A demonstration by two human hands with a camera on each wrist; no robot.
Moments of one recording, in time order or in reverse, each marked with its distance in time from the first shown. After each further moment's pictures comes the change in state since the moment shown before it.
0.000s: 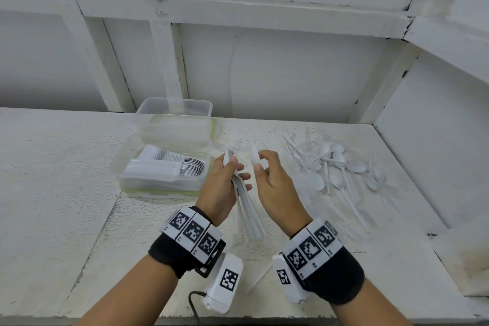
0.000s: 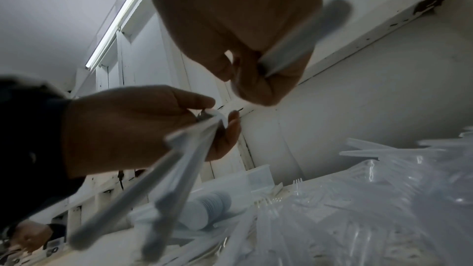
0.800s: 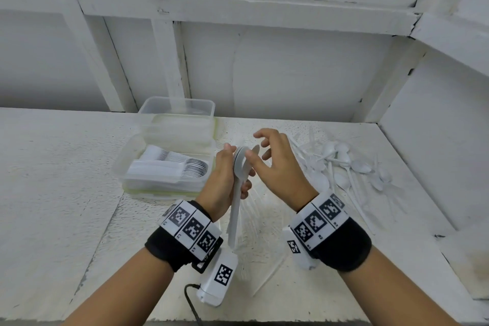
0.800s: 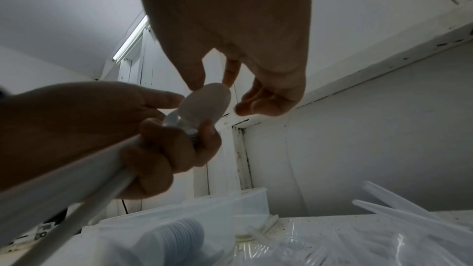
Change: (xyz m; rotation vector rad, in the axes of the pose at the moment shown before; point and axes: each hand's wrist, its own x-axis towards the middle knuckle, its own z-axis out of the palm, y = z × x) left_hand 0.005 0.014 -0.004 0.197 -0.141 -0.027; right_hand 0.032 -0.011 -0.012 -0.024 -0.015 -0.153
